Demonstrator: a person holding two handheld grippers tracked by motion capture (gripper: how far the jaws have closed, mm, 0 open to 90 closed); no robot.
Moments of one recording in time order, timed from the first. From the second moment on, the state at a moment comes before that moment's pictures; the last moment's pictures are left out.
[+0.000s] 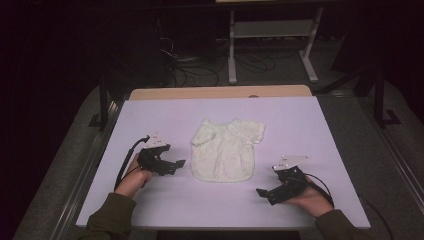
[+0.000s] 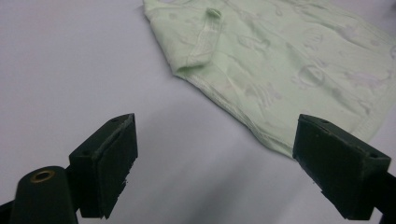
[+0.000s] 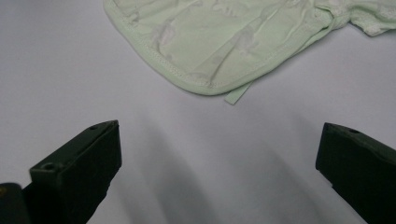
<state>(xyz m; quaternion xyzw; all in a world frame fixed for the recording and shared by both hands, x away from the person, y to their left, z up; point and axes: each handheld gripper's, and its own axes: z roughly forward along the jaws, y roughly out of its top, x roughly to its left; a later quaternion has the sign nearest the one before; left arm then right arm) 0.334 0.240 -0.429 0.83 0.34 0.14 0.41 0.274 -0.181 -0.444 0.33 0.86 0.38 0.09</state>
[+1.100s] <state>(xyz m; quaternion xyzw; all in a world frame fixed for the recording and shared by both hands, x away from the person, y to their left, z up) 0.292 0.269 -0.444 0.82 0.37 0.13 0.42 0.280 -0.179 -0.440 0.35 0.85 0.37 0.09</state>
